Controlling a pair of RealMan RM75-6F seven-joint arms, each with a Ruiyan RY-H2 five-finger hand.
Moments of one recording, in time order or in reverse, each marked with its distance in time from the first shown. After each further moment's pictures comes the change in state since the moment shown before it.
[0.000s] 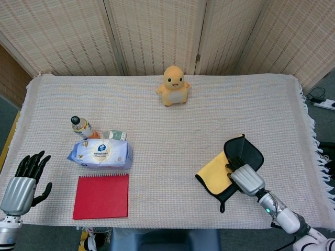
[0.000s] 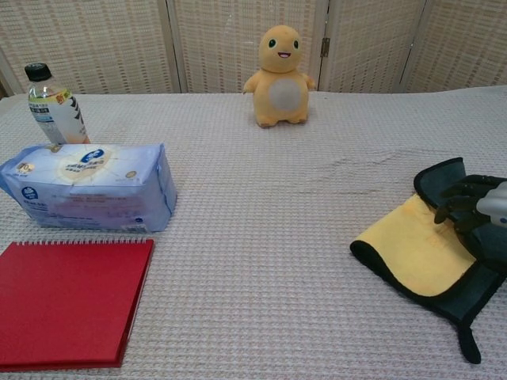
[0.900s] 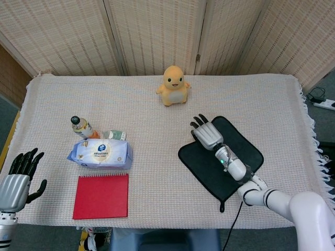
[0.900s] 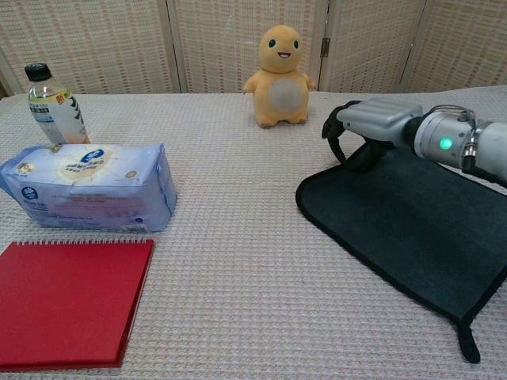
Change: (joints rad) left arm -0.004 0.008 -0.021 0.018 -0.042 -0.014 -0.032; right arm 0.361 -0.315 0.289 0.395 0.198 -0.261 0.099
